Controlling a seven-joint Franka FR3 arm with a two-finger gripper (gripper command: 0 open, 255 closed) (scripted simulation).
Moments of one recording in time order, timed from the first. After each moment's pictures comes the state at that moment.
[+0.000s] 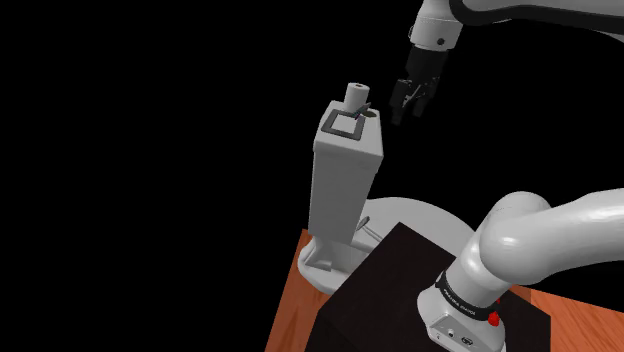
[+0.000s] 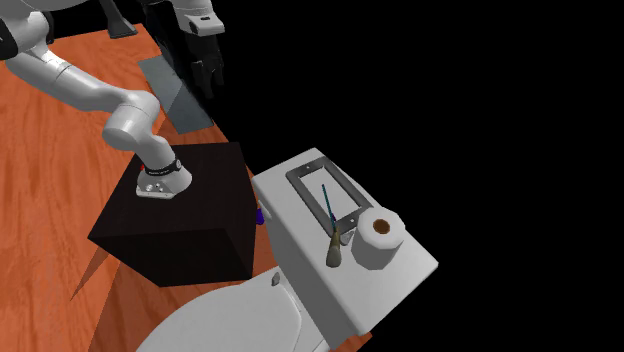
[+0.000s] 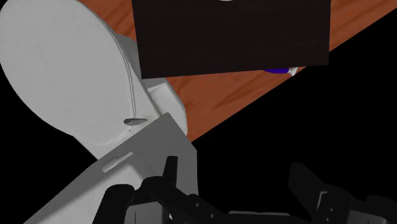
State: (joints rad) arm -0.02 -0.74 -0.02 -2.29 -0.10 1.53 0.11
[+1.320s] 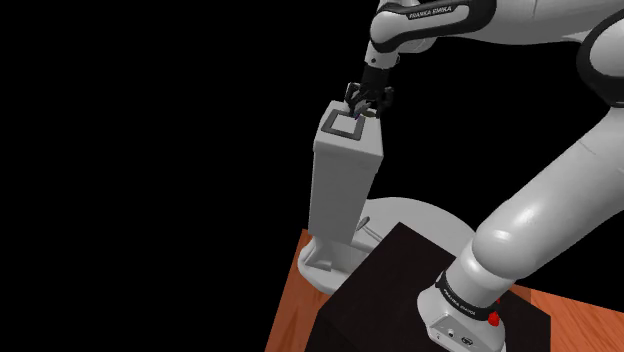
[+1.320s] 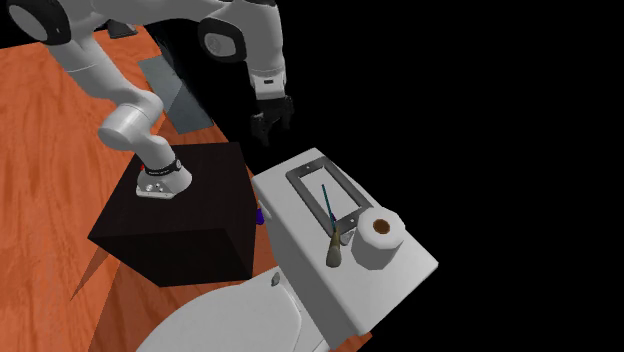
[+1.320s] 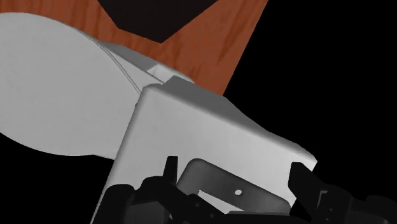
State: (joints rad) arm -0.18 -0.16 -0.13 -2.02 -0.06 1.88 0.40
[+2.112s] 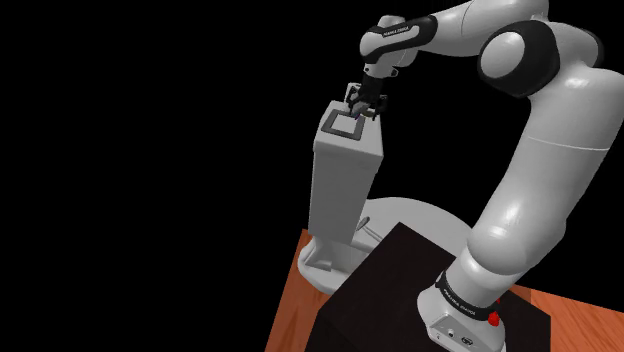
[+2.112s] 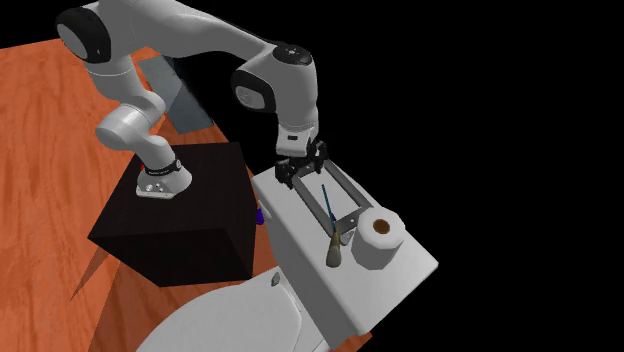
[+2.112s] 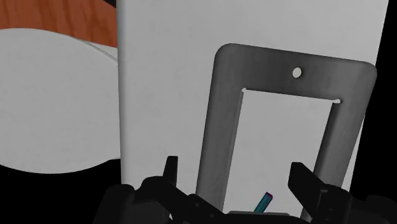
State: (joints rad) arm -0.28 0.21 -0.23 -1.71 0.05 1.96 0.53
